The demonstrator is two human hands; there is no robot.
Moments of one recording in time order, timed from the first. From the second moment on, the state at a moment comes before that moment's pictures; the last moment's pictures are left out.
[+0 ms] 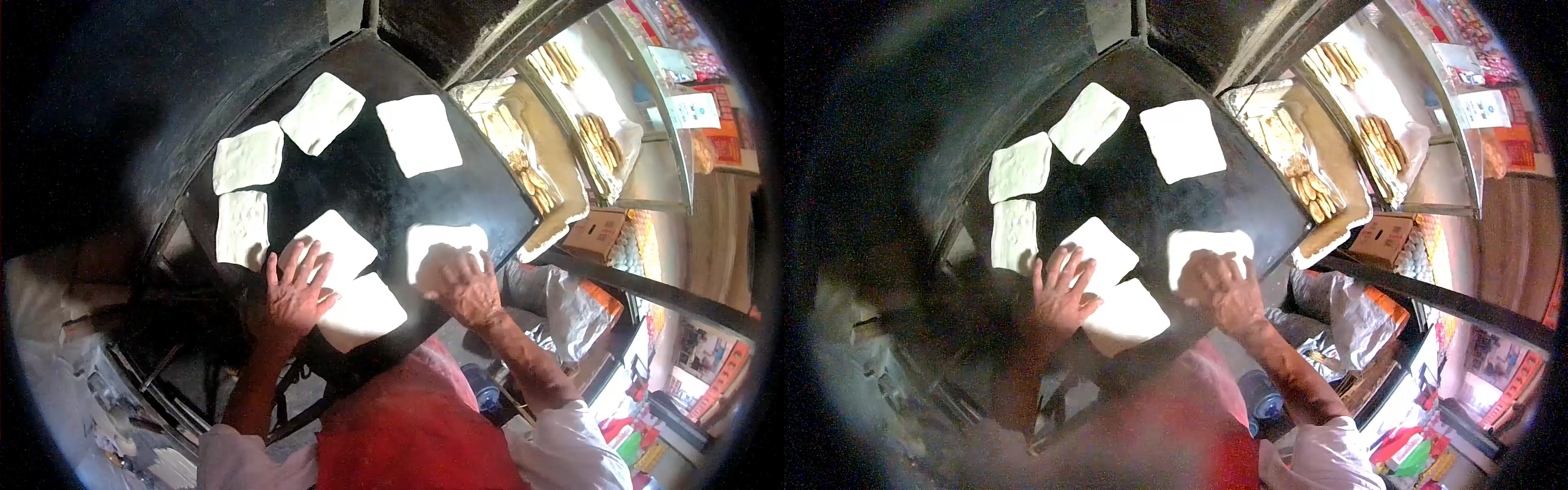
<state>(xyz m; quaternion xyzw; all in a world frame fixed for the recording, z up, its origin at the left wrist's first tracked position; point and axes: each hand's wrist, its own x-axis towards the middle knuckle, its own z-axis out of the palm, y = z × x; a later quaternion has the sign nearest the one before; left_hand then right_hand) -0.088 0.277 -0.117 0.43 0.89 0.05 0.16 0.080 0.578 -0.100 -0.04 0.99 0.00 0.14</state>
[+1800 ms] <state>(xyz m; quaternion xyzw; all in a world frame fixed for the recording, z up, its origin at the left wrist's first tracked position) 0.053 0.247 -0.119 0.31 0.94 0.14 0.08 0.168 0.511 -0.105 -0.07 0.99 -0.09 0.11</state>
